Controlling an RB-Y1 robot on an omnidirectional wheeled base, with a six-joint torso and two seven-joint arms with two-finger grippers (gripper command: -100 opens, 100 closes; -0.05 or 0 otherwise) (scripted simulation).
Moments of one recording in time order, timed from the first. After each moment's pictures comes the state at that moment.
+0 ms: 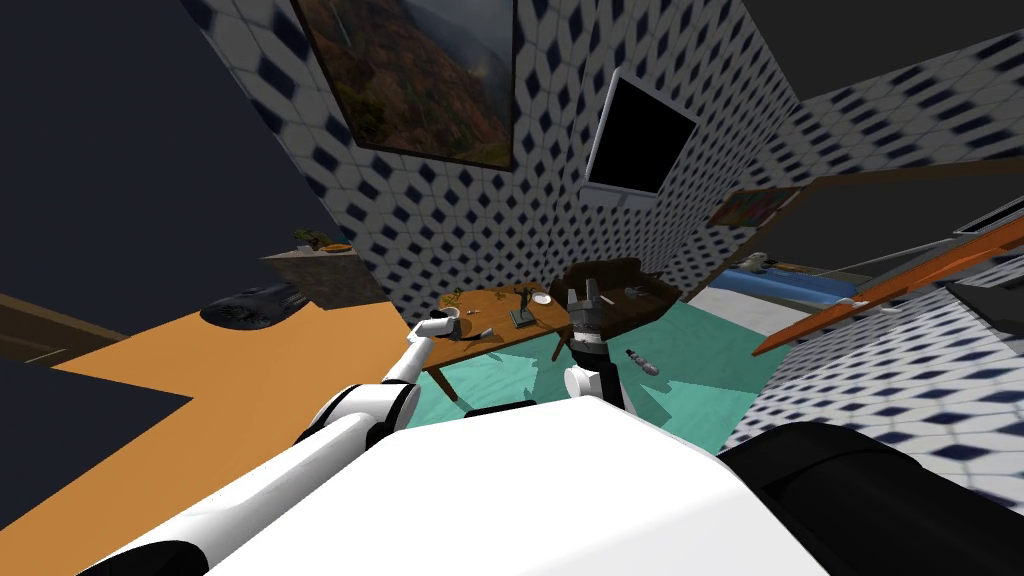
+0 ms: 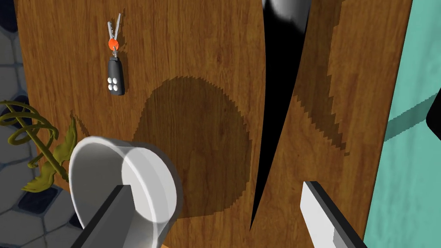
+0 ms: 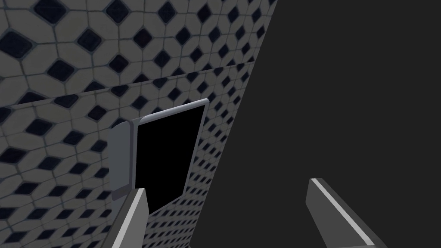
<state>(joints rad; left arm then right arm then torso) -0.60 0.22 0.03 -0.86 0.31 0.86 0.18 0.46 0.01 0.05 -2.28 -0.07 -0.44 0.10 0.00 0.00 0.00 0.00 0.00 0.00</state>
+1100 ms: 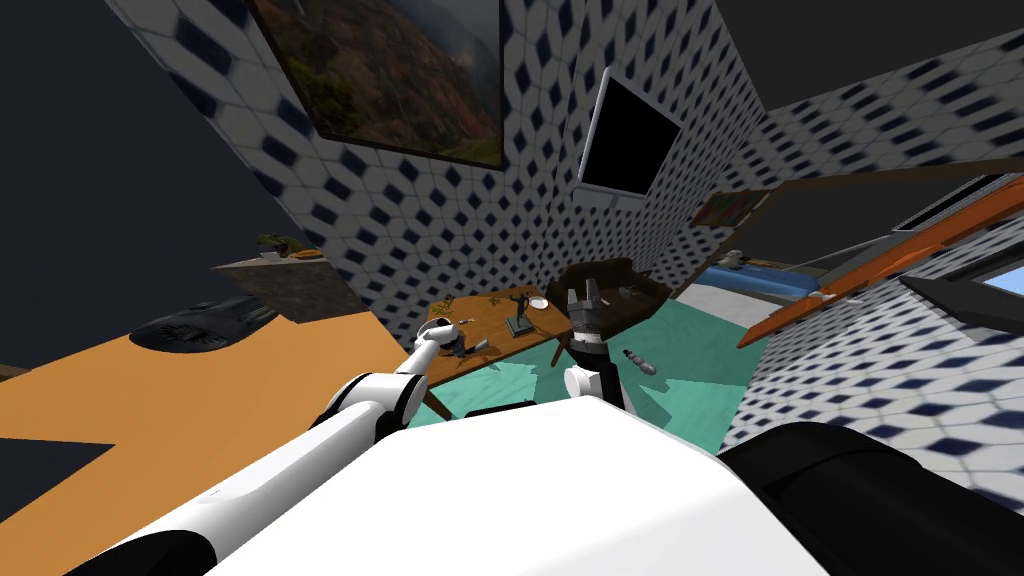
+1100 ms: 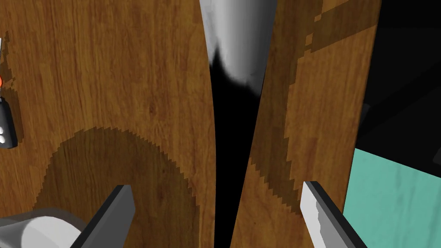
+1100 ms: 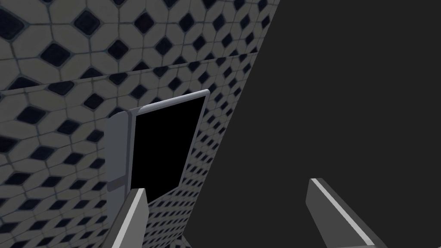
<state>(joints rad) -0.68 0.19 0.02 -0.56 0.36 0.92 0.23 0.46 0.01 0.05 -2.28 -0.07 -0.44 0.10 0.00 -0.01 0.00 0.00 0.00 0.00</state>
